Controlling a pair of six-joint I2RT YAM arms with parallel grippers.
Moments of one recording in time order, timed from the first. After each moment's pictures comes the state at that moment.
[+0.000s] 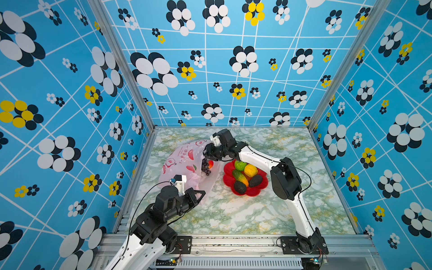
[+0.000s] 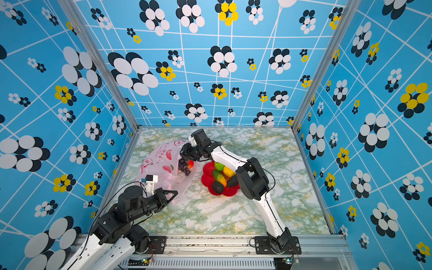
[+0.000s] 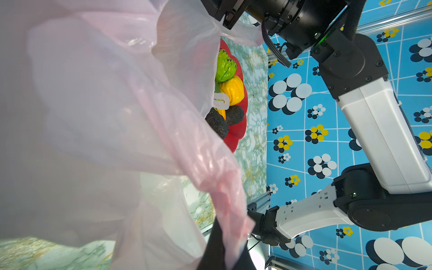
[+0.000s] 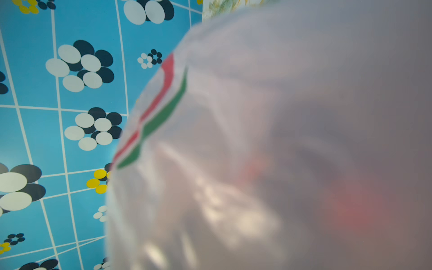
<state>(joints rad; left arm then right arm) -0.56 0.40 0.52 -0.58 0.28 -1.15 0.73 2.31 1.94 -0.27 -0.56 0.93</state>
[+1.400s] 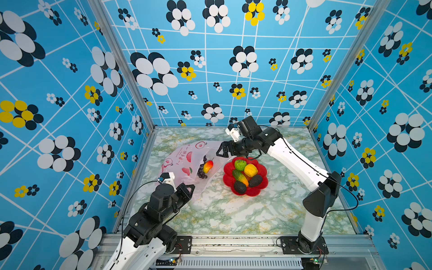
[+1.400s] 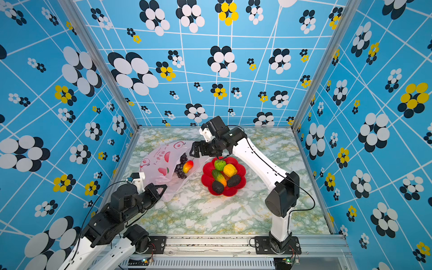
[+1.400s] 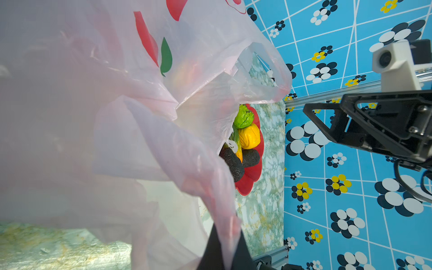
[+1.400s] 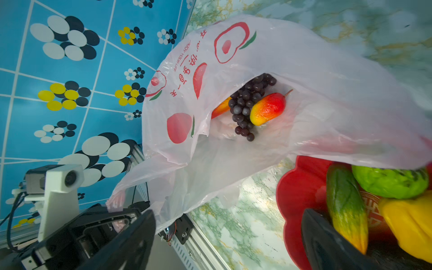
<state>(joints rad) -0.52 0.42 0.65 -0.72 0.04 -1.13 0.69 1.82 1.93 -0.99 -0.33 0.40</state>
